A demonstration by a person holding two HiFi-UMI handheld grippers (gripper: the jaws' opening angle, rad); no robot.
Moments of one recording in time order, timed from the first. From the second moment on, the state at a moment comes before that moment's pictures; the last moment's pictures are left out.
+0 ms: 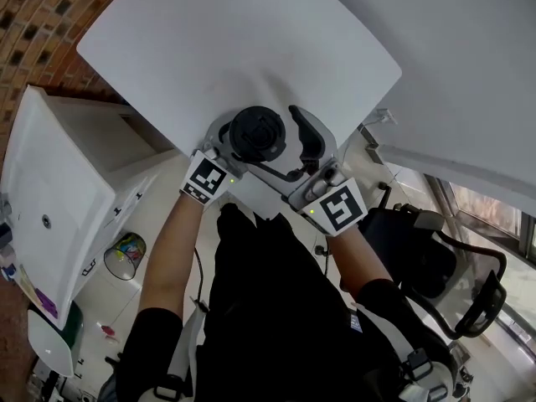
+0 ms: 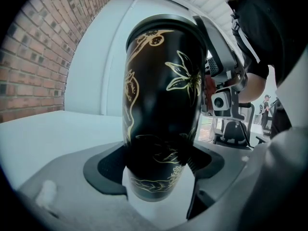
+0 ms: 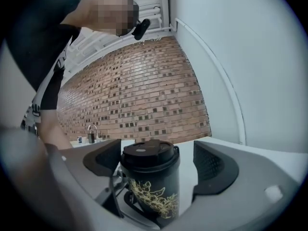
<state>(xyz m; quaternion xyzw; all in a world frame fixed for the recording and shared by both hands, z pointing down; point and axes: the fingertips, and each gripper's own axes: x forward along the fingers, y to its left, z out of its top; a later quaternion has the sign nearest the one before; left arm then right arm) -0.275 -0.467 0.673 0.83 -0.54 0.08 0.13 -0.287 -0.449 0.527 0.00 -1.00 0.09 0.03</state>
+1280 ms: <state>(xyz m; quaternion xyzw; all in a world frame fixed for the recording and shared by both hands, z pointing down) -0.269 -0.468 0.671 0.83 -0.54 0.09 0.13 -0.300 -0.420 0.541 -0.33 -0.94 0.02 0.09</state>
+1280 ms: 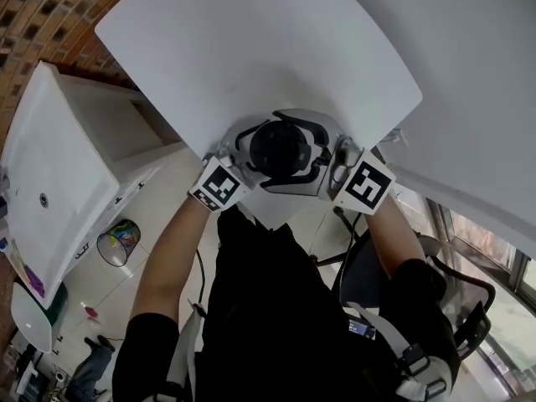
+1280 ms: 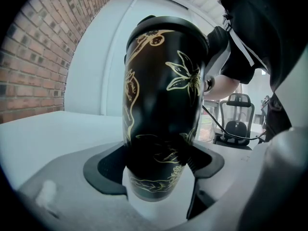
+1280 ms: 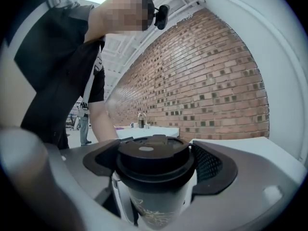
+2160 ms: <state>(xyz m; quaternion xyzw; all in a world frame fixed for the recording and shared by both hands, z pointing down) -0.275 -0.466 0.673 0.83 -0.54 0.08 0.13 -0.315 -0.435 0.538 -0.01 -1.00 0.02 0.03</state>
